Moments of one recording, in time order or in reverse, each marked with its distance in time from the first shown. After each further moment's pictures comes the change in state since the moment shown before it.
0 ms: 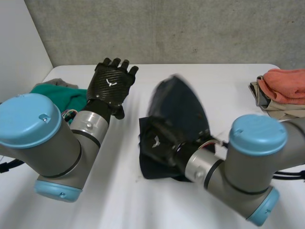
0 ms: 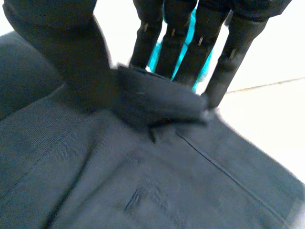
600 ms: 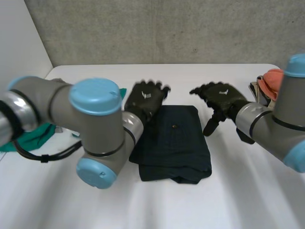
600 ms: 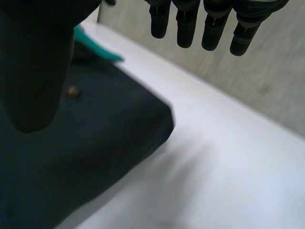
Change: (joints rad) left arm -0.135 -0.350 0.476 -0.396 -0.019 -0.262; right arm -0.286 -0.007 -0.283 0.397 0.223 0.919; left_hand 0.000 0.000 0.000 0.000 0.000; right_hand -0.752 -0.778 -0.797 -0.794 -0.781
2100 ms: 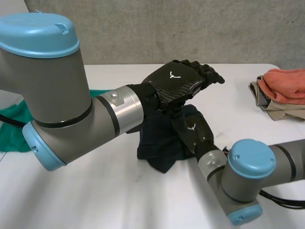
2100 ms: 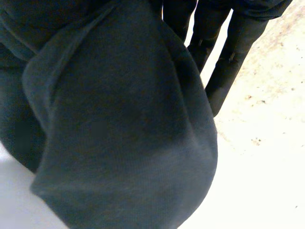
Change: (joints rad) left arm 0.043 0.220 0.081 -0.238 0.563 -0.014; right arm 0.222 0.158 0.368 -0.791 0.202 -0.202; left_hand 0.000 -0.013 0.000 0.000 0.000; right_hand 0.815 0.943 0.943 0.973 0.873
